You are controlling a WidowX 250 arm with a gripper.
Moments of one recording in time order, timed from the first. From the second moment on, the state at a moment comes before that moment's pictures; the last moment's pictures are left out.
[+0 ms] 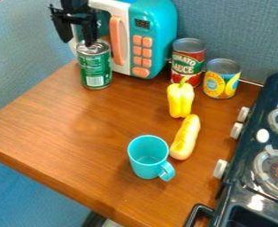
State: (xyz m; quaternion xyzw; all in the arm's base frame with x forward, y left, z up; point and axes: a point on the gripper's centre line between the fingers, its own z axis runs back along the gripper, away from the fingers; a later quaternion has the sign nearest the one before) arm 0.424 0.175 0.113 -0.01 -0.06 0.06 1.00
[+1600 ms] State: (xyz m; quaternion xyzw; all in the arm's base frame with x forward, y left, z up) arm 0.387 0.164 0.091 0.00 0.02 0.12 0.99
